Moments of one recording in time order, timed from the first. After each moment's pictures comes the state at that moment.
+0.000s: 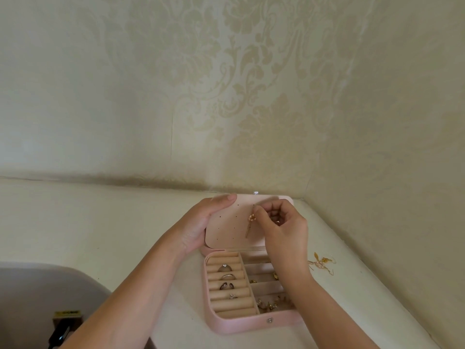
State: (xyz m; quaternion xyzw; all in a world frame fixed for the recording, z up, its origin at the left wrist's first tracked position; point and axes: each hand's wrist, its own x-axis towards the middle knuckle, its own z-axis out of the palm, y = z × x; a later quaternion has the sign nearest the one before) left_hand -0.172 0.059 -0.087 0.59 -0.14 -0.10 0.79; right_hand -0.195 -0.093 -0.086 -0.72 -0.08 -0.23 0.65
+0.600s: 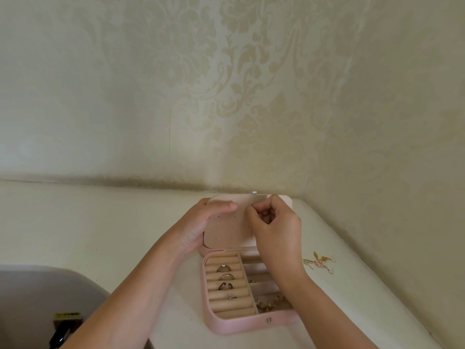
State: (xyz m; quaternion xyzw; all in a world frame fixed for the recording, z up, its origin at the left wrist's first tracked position) left_hand -0.162 0.061 -0.096 0.62 -0.15 -0.08 0.76; right_hand -0.197 -0.087 -0.083 -0.79 -0.09 -0.25 0.56
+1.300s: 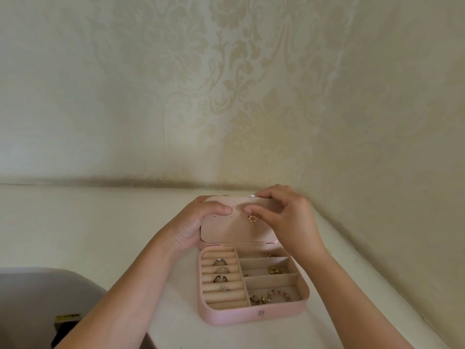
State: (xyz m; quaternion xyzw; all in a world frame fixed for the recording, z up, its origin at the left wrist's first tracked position) left_hand -0.159 0.064 -0.101 0.64 -0.14 -0.10 0.75; right_hand -0.186 -0.122 -0.068 -0.82 -0.23 -0.26 0.46
